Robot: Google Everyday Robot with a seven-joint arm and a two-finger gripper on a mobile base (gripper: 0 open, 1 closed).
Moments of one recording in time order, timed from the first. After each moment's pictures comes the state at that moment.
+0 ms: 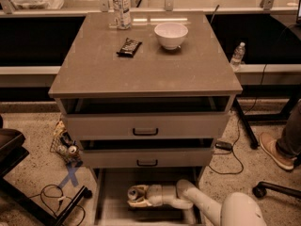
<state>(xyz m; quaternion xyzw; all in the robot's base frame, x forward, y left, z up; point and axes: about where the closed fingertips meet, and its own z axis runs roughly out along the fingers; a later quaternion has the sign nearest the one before) 0.504 0.080 0.229 -0.50 0.53 0.48 0.48</state>
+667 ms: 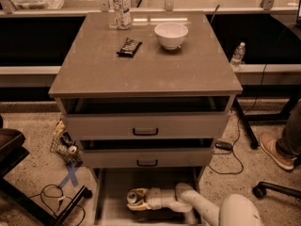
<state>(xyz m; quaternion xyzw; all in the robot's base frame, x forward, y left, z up) 0.495 0.084 0.209 -0.51 0.53 0.47 0.48</state>
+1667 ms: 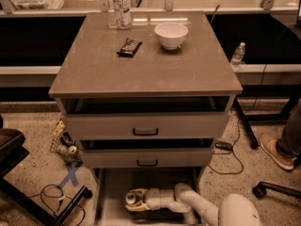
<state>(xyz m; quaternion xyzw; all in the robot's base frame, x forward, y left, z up) 0.492 0.091 0.210 -0.51 0.53 0.48 0.48</state>
